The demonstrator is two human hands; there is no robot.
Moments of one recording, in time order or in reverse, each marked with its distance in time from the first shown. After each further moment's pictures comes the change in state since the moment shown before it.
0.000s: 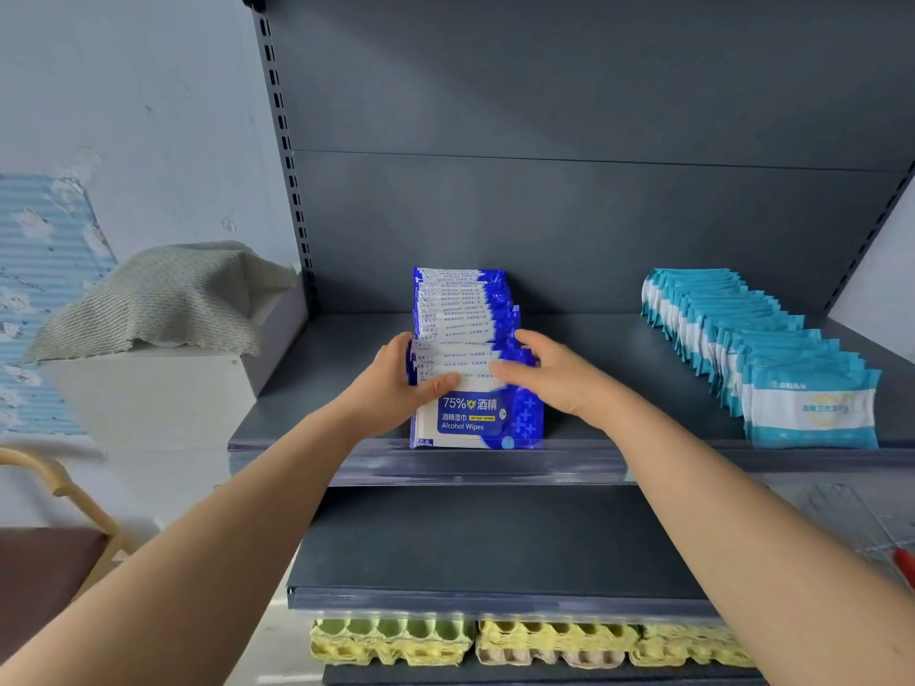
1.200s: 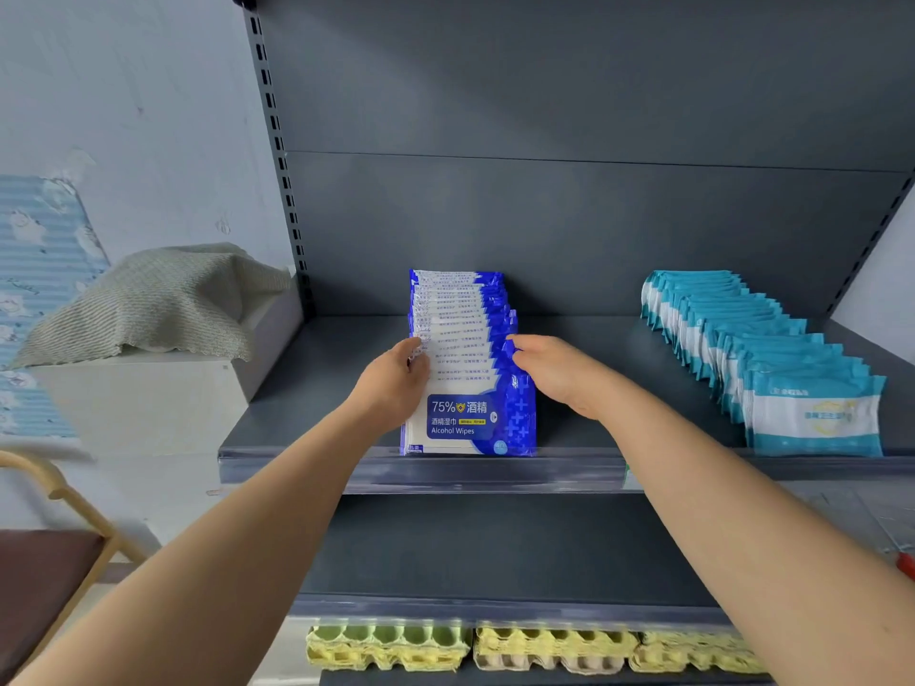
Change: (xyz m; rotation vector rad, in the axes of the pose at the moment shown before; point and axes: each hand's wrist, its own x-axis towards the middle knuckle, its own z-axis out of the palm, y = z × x) left_hand 0.016 0.007 0.012 0.152 0.171 -0.135; right_hand 0.018 -0.001 -0.008 0.010 -0.005 0.045
